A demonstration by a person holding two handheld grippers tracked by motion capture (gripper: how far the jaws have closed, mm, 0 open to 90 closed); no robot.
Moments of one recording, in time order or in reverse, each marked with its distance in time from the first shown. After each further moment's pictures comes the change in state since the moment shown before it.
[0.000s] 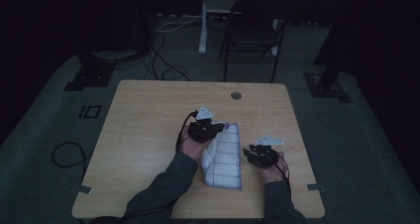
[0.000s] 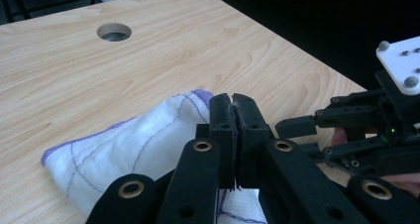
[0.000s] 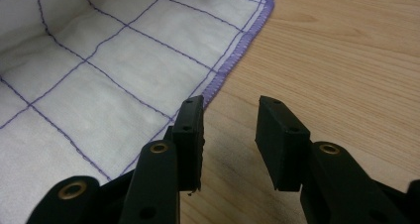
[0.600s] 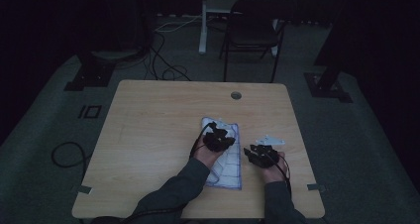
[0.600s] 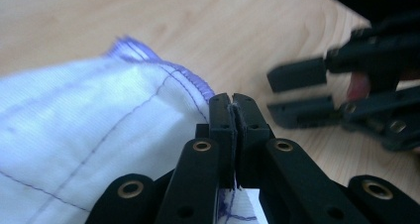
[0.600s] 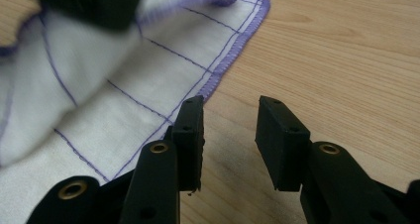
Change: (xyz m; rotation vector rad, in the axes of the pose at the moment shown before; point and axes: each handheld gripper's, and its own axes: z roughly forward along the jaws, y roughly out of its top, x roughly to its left) left arm -0.022 -0.031 0.063 0.189 -0.050 0.028; right arm -0.002 0.000 -0.001 -0.004 -0.007 0.006
